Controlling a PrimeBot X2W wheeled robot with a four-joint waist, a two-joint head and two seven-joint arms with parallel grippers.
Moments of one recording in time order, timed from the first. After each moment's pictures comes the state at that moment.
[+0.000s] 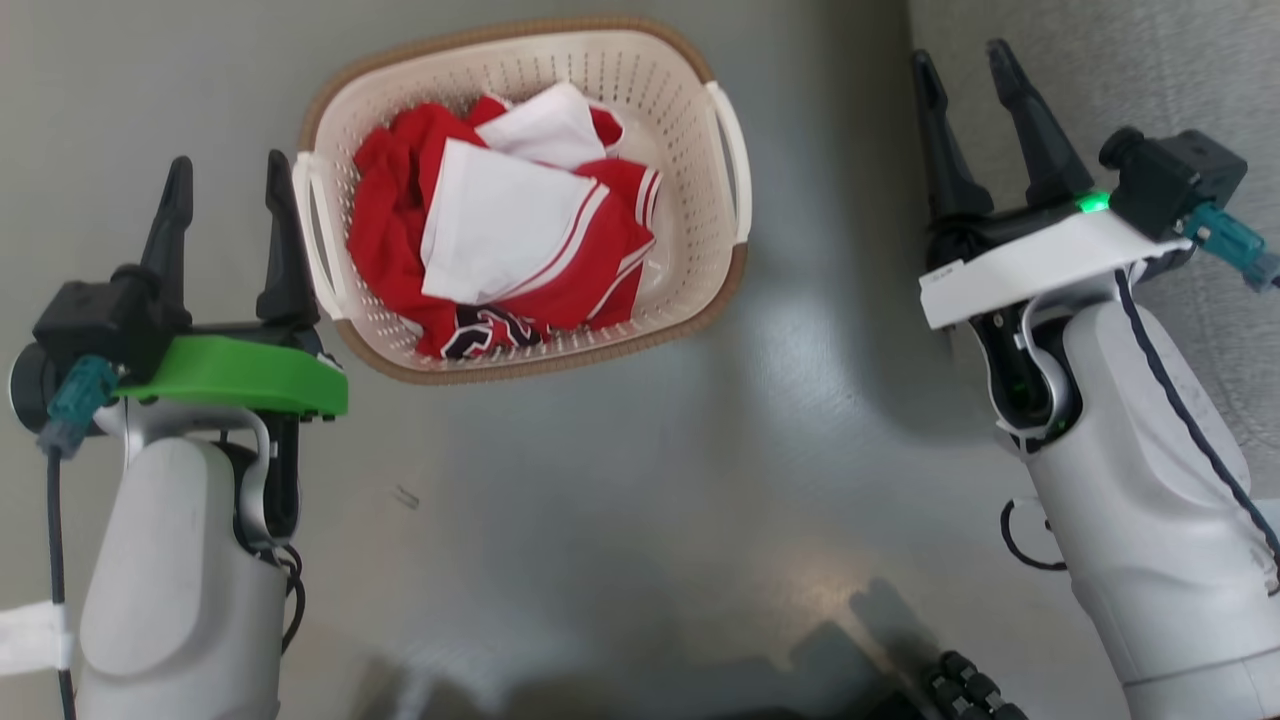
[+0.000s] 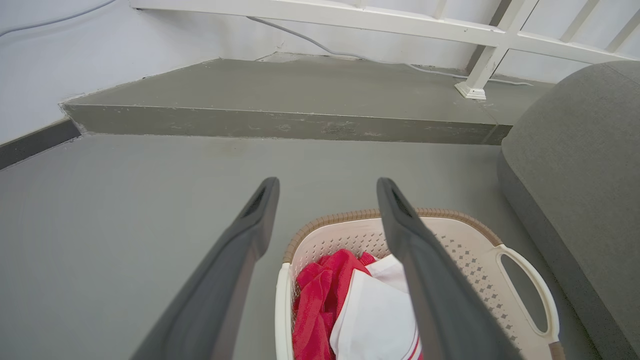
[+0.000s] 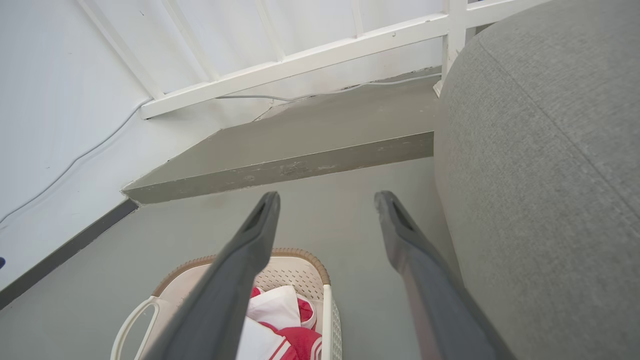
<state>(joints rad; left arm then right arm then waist) -0.45 0.05 -0.07 0.24 -0.28 -0.04 -0.25 -0.55 -0.10 0.25 0.31 0.38 0.09 -0.25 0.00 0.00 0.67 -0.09</state>
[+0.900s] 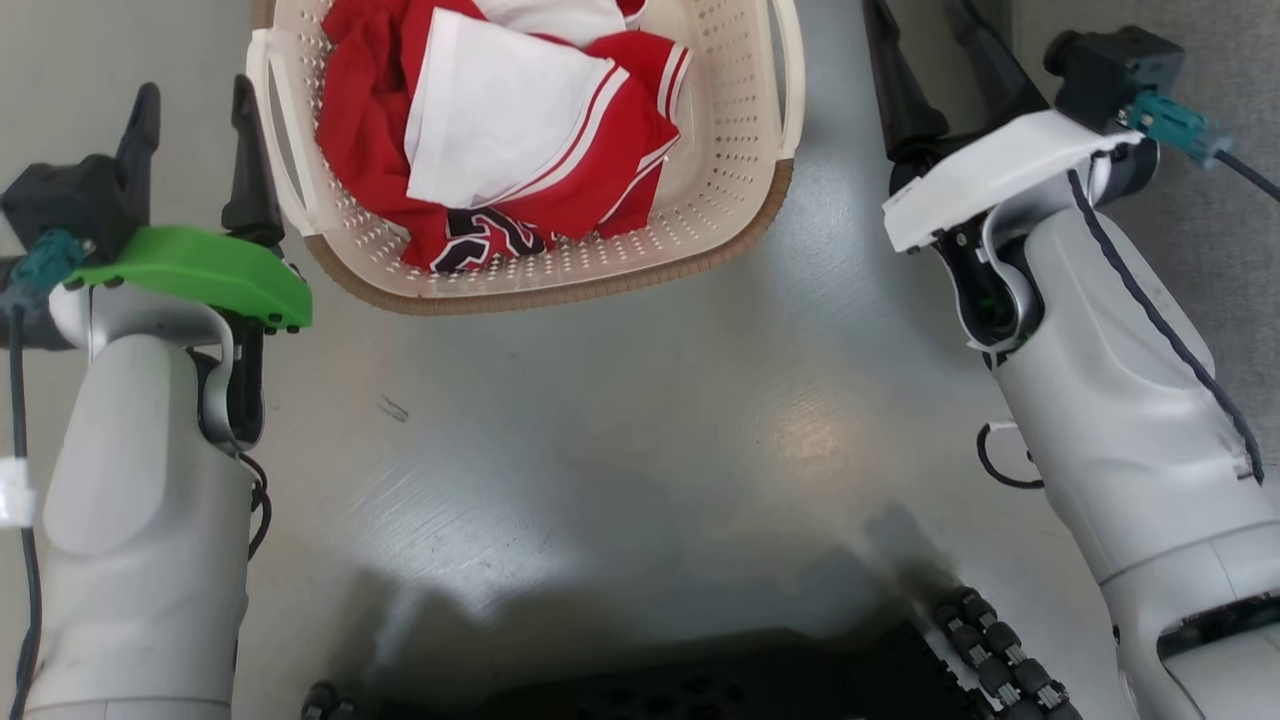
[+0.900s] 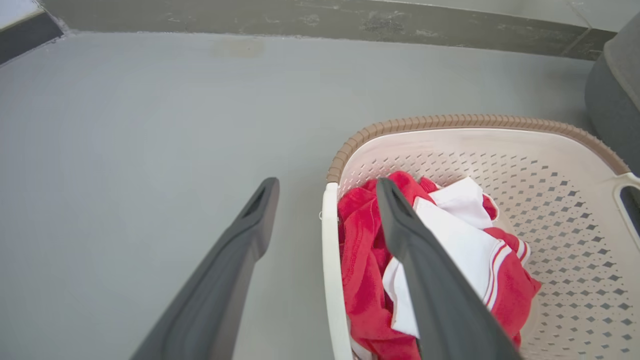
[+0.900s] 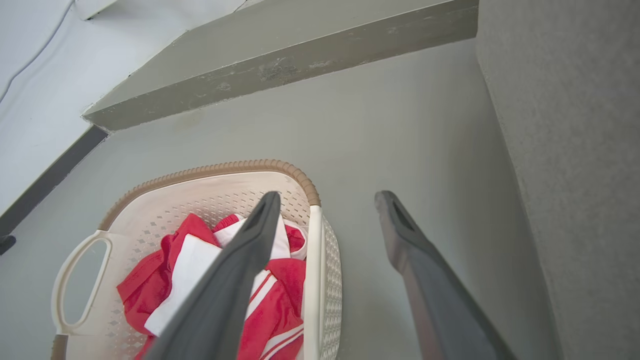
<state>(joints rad) -0.67 0.08 -0.07 0.52 -0.29 -0.07 -0.24 -0.79 -0.07 0.31 0.62 0.41 0.11 -0.25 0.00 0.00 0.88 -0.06</state>
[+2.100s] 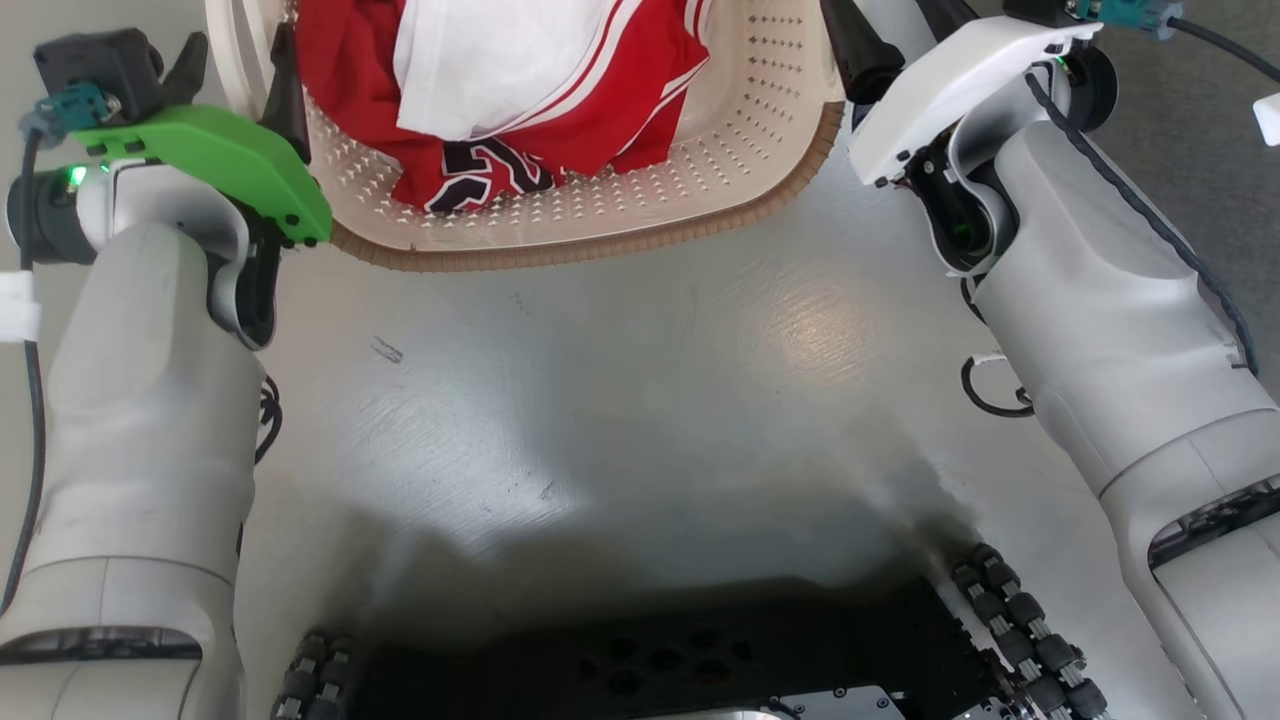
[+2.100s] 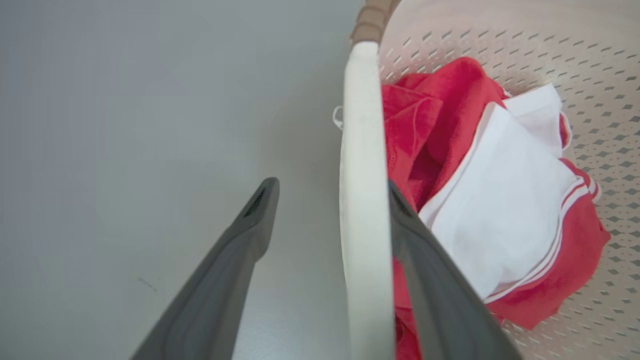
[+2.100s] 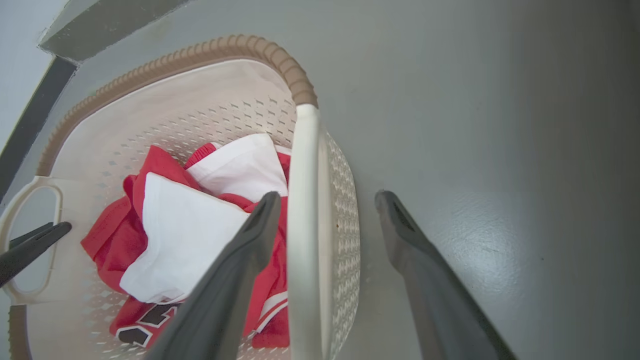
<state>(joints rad) -0.96 0.05 -0.12 0.90 -0.32 -0.10 -0.13 -1.03 -0.07 0.52 0.91 0.62 0.12 -0.21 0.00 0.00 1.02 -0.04</state>
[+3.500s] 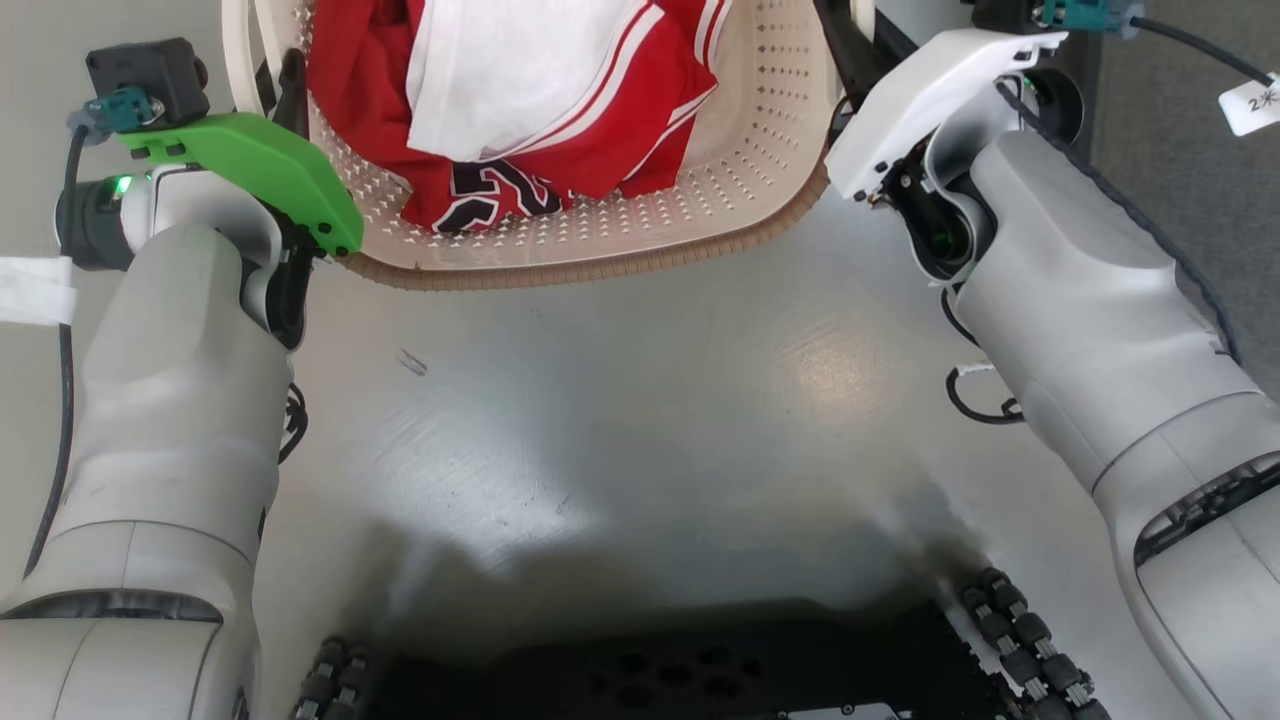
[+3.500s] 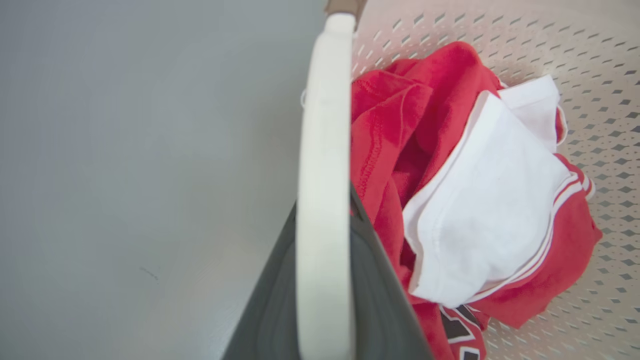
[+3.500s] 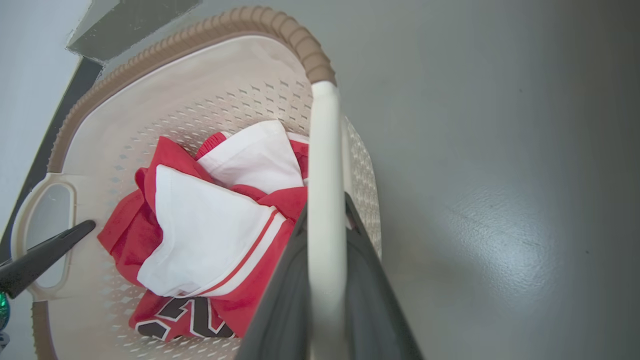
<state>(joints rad) -1.05 0.01 -0.16 1.12 -0.36 -0.13 -0.19 -1.09 -0.06 0.70 1.03 0.83 0.12 -0.21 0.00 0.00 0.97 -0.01</state>
